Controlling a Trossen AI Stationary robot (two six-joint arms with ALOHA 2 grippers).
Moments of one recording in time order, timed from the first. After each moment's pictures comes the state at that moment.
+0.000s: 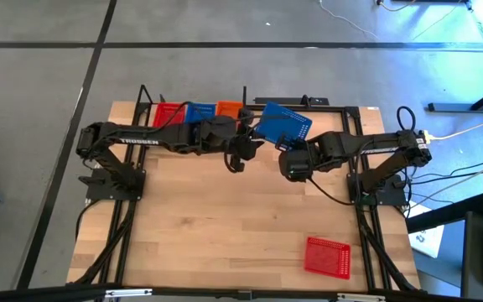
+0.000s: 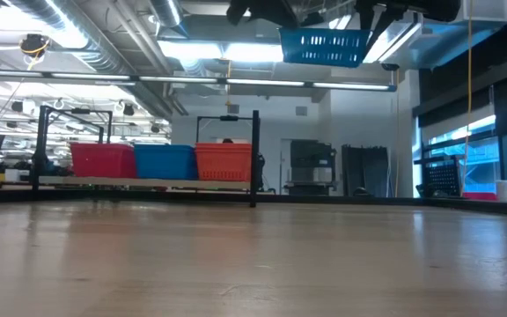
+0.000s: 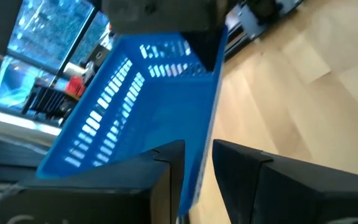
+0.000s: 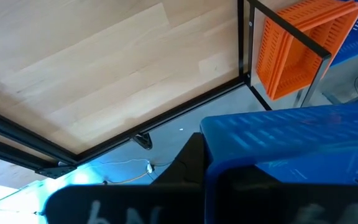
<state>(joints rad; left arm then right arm) 0.06 1.60 1.46 -0.20 -0.32 0.82 0.14 1.57 1.61 -1.45 0.64 -1.11</state>
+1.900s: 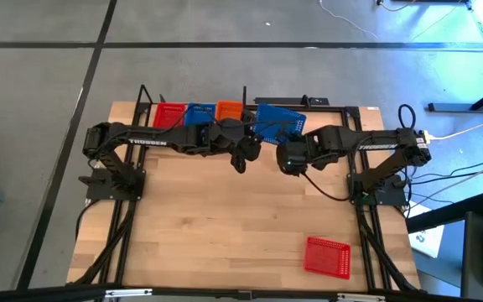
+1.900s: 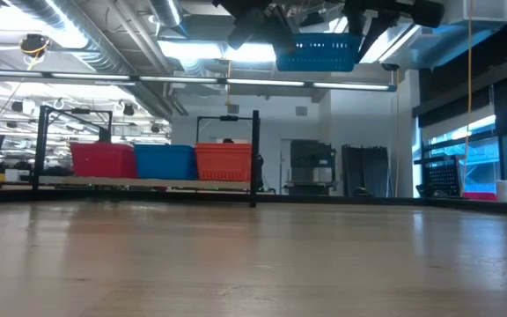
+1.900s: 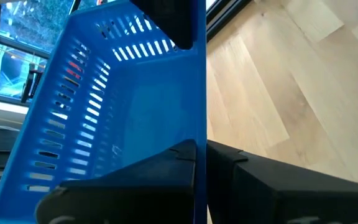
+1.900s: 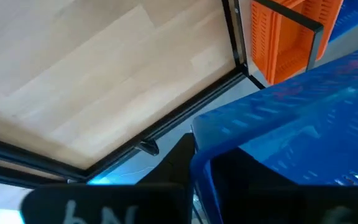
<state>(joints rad) 0.06 1.66 1.46 -0.22 -0.38 0.87 0.08 1.57 1.61 -1.38 0.63 -1.04</state>
